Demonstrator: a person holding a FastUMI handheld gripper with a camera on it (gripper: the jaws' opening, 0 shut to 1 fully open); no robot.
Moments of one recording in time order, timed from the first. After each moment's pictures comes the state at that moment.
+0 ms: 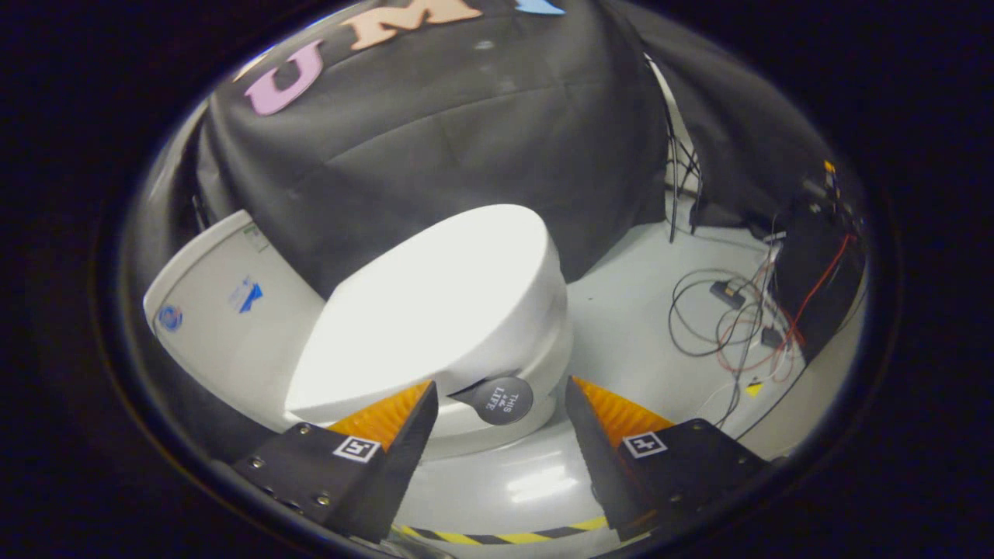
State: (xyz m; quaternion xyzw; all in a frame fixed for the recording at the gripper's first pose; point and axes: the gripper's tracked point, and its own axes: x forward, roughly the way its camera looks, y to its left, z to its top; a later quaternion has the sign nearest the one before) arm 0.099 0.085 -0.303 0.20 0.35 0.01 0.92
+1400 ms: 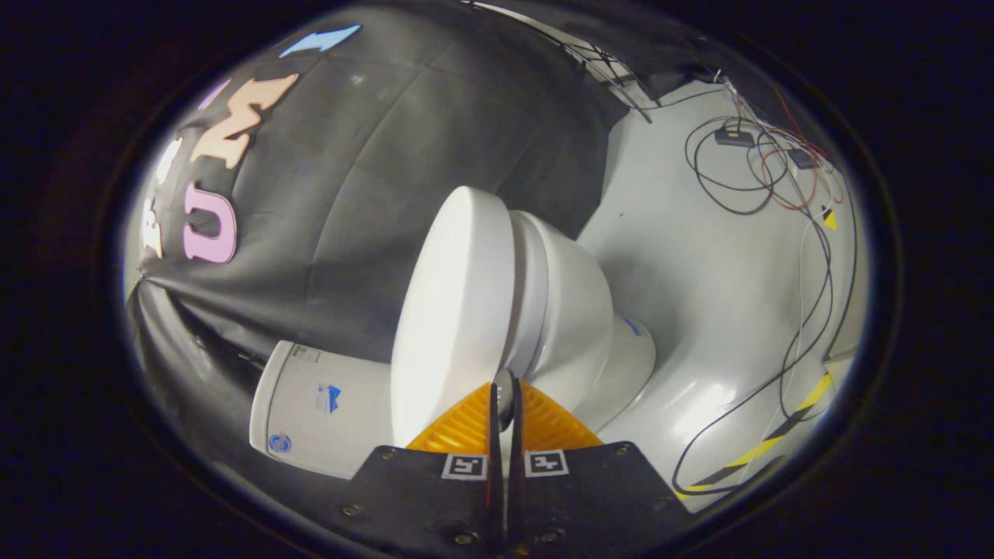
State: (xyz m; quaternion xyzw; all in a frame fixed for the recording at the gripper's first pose) arm 0.110 0.087 -0.320 0.46 0.35 0.04 0.82
